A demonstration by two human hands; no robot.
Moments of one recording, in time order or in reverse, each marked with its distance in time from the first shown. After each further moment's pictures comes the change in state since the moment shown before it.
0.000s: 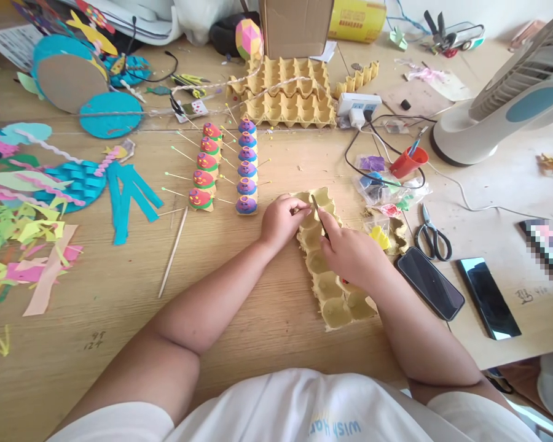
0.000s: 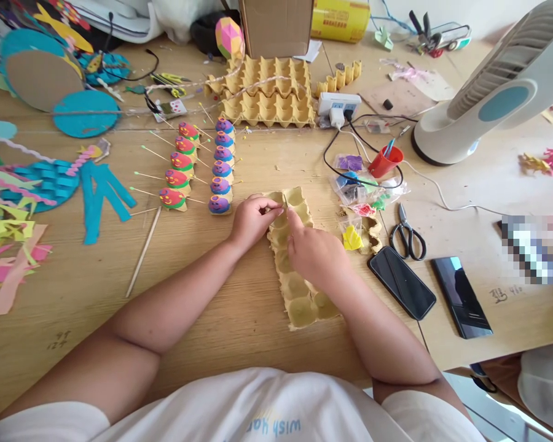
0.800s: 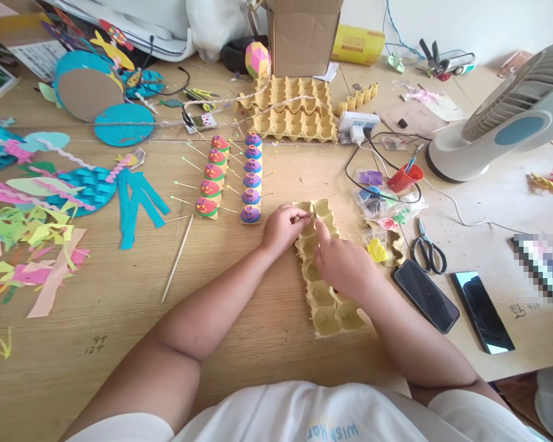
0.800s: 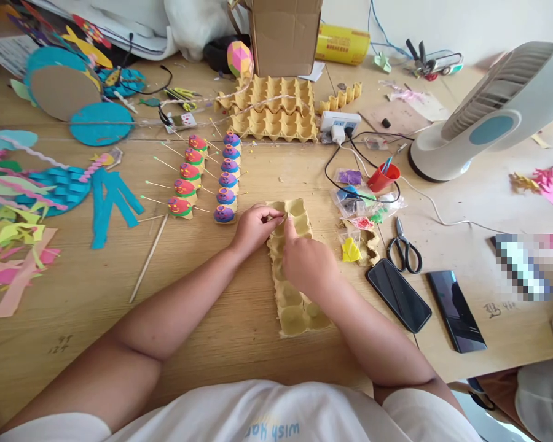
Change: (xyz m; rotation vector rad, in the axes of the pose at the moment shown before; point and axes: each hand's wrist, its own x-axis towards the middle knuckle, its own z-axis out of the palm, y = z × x) left_hand 0.004 -0.007 0.001 -0.077 -0.025 -0.033; right_hand 0.006 -0.015 -0.005 -0.114 -0.052 -0.007
